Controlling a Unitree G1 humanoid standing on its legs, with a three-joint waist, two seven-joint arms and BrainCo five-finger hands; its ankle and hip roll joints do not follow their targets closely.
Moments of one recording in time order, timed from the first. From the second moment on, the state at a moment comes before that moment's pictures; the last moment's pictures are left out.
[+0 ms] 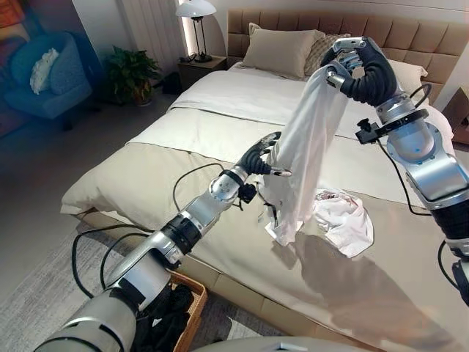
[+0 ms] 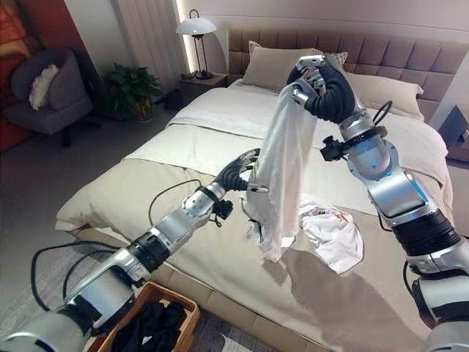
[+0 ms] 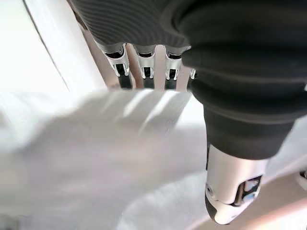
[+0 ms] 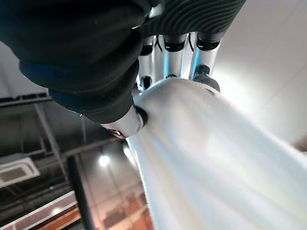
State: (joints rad) left arm -0.79 0.24 -0.70 0.50 -0.33 -0.07 0.06; right arm -0.74 -0.91 0.33 -0.01 0.15 -0.10 -0.14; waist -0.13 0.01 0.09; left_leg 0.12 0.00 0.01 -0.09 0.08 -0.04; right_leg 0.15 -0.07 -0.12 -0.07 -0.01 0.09
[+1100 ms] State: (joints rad) left arm -0.83 0.18 -0.80 0.52 -0.52 -0.02 -0.05; right arm -0.75 -0.84 0.38 -0.10 0.21 -0.11 -0.12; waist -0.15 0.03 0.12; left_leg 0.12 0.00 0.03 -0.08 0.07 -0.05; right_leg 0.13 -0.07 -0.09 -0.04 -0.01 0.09
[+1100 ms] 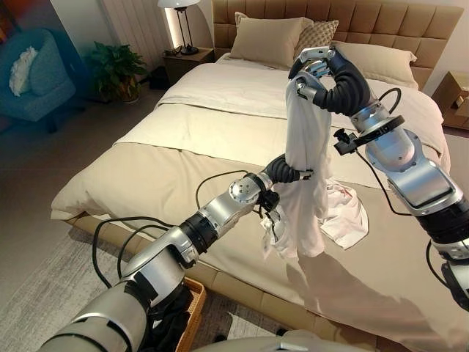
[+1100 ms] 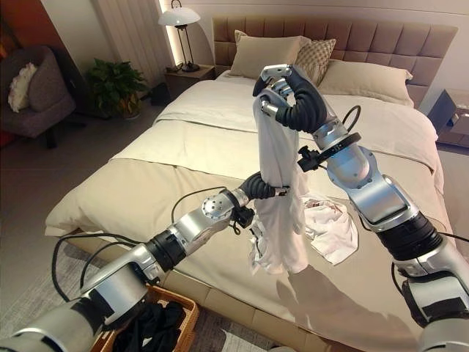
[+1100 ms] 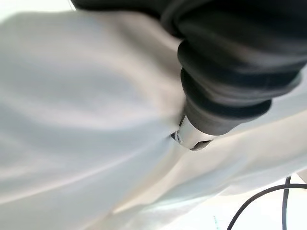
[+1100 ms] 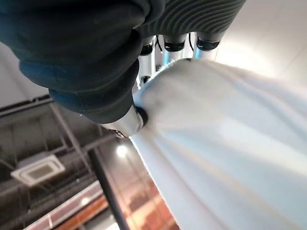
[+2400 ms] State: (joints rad) left arm 0.12 0.66 0.14 0.32 -0.10 -0.04 0.07; right arm 0.18 -0.36 -0.14 1.03 0.20 -0.04 -0.07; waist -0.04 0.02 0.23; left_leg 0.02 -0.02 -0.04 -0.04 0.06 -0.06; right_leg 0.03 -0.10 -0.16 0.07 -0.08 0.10
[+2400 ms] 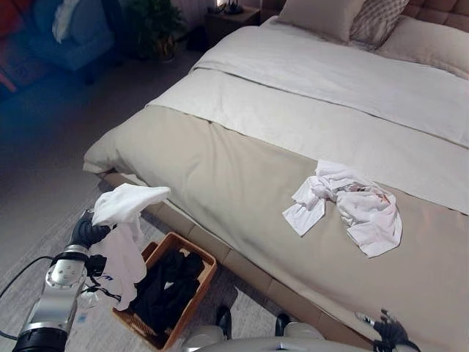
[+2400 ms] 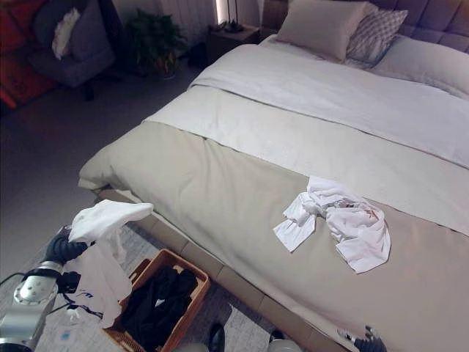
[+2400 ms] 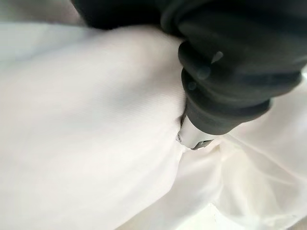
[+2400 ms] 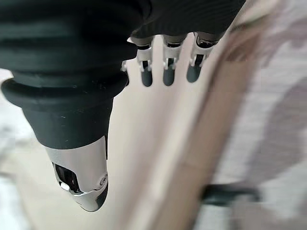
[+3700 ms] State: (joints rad) left arm -0.45 0.91 -0.14 0.73 -0.09 -0.14 0.42; right arm 0.00 -0.43 0.13 0.73 0.27 -0.22 -0.23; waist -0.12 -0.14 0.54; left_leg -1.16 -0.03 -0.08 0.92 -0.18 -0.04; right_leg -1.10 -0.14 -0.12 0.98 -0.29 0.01
